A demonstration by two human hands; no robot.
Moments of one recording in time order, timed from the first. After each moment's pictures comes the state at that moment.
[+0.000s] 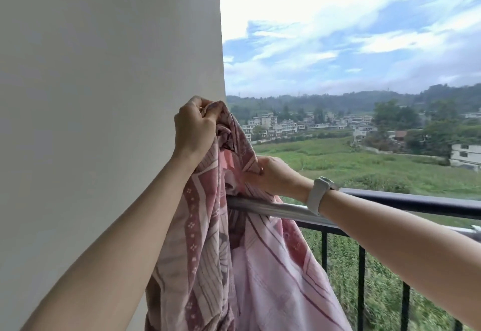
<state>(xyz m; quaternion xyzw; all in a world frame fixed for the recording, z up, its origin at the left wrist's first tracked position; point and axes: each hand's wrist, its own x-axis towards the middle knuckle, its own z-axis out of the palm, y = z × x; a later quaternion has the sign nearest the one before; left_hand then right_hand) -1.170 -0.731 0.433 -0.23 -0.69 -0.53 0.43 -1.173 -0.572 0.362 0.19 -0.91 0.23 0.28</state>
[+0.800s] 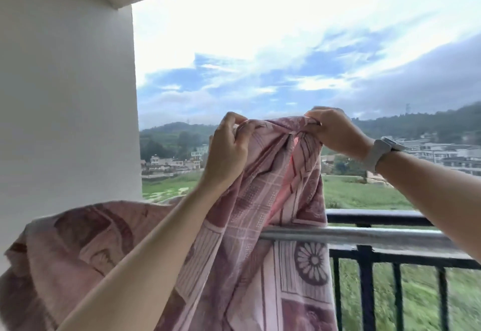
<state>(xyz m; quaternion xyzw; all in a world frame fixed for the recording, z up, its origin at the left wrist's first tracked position) -0.917 -0.438 0.433 -0.48 -0.60 -0.51 0.38 -0.863 -0.222 0.467 0.09 -0.86 0.01 0.51</state>
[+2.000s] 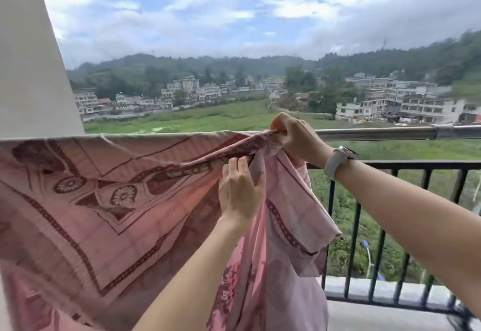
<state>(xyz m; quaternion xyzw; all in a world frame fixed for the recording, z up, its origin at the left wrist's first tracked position) -0.645 -0.236 0.232 -0.33 -0.80 -0.39 0.31 -0.605 -0.095 0.317 -0.02 -0.91 0.15 0.39</state>
